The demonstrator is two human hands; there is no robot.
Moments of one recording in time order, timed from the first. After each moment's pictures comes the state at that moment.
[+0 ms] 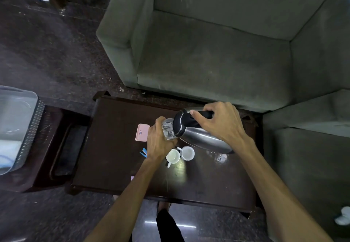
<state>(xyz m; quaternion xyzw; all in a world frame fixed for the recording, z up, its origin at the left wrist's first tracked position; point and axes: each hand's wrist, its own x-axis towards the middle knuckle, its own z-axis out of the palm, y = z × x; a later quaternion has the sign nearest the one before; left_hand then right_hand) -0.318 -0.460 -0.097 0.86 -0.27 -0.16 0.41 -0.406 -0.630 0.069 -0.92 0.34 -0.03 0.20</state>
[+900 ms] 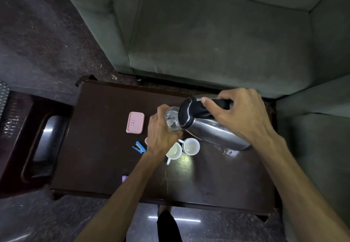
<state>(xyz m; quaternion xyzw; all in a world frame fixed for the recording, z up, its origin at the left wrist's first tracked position) -0.334 -0.477 -0.166 0.85 -0.30 -0.12 0.42 -0.436 -0.634 -0.002 -0.91 0.36 -0.06 0.19</state>
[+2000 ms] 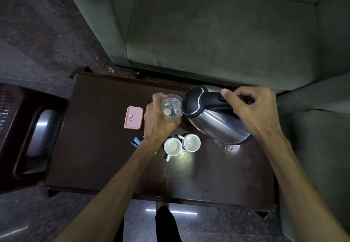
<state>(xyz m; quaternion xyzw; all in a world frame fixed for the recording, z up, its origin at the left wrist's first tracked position) -0.315 -0.485 -0.187 0.86 -0.24 -0.14 0.43 -0.455 -0.652 -0.039 -0.83 0.41 -0.15 0.35</state>
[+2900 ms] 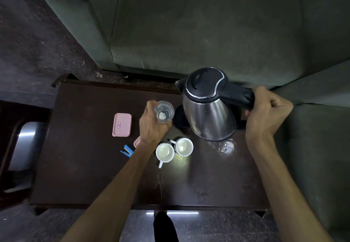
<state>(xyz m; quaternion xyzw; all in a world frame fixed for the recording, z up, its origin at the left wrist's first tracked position) -0.317 -0.509 -0.229 0.88 -0.22 -0.20 0.37 -0.457 -0.650 -0.046 -0.58 0.52 -0.45 0.44</state>
